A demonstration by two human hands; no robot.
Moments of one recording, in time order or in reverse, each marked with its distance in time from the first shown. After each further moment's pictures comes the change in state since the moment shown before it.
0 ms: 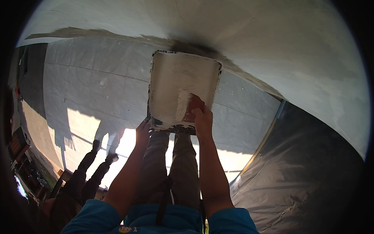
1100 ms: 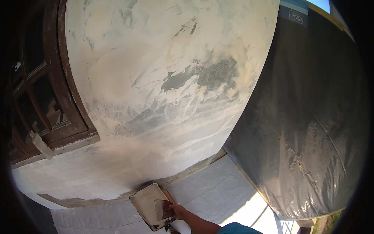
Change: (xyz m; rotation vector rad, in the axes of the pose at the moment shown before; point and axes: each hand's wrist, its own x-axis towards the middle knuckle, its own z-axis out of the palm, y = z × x) left_hand -0.031 -0.002 -0.168 0.555 -0.486 -0.099; right_hand -0.157 -0.061 -0.059 0.716 -0.392 0.088
